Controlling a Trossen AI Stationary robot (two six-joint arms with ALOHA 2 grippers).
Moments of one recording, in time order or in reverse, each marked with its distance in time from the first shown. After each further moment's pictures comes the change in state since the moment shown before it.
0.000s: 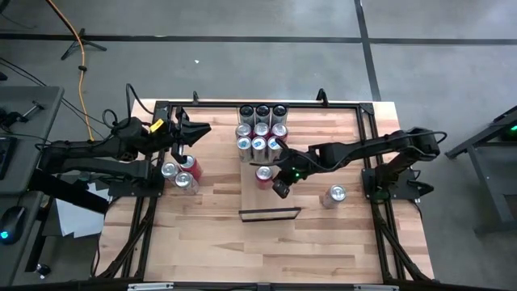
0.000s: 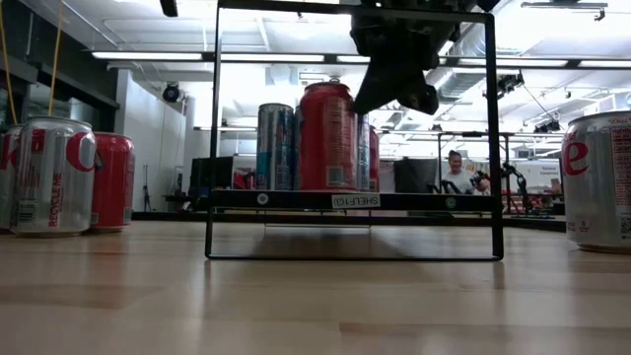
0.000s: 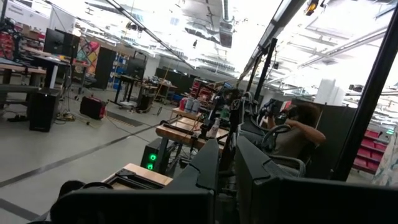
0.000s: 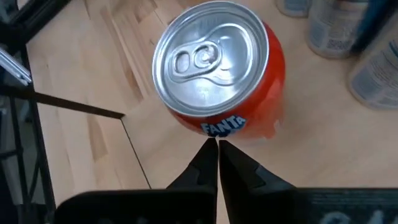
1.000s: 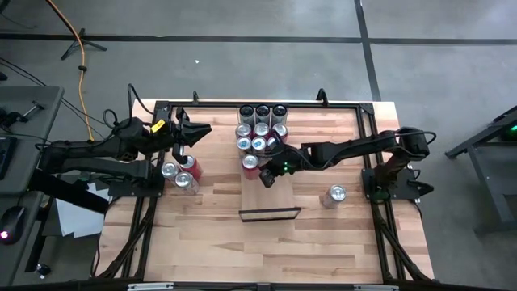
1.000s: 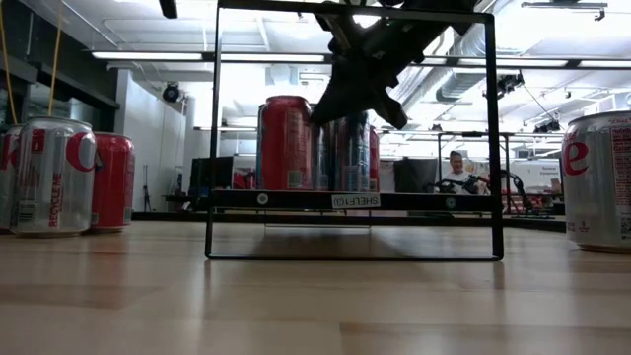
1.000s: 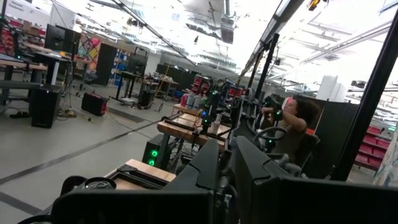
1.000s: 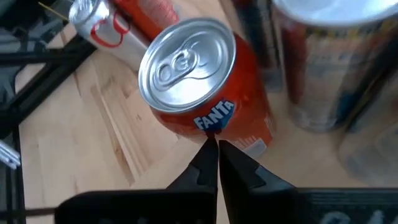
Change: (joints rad) left arm 0.000 0.000 0.000 -0.019 -0.001 0.000; right arm -0.047 0.100 0.000 0.245 0.134 0.062
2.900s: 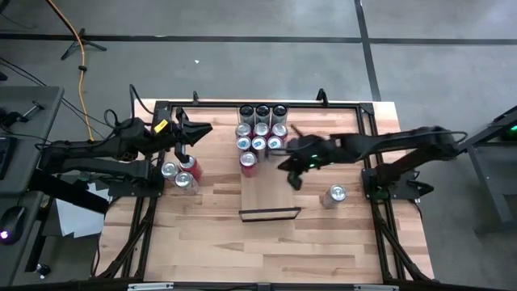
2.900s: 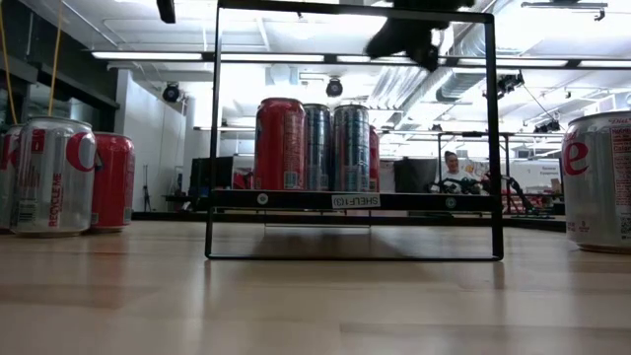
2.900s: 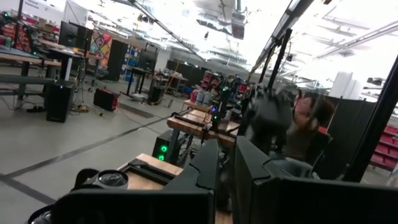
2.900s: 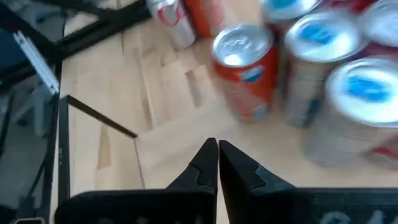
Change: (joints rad) left arm 0.000 0.000 0.000 -0.030 -0.041 0.000; right arm 0.023 -0.282 -0.008 -0.250 -0.090 -0.289
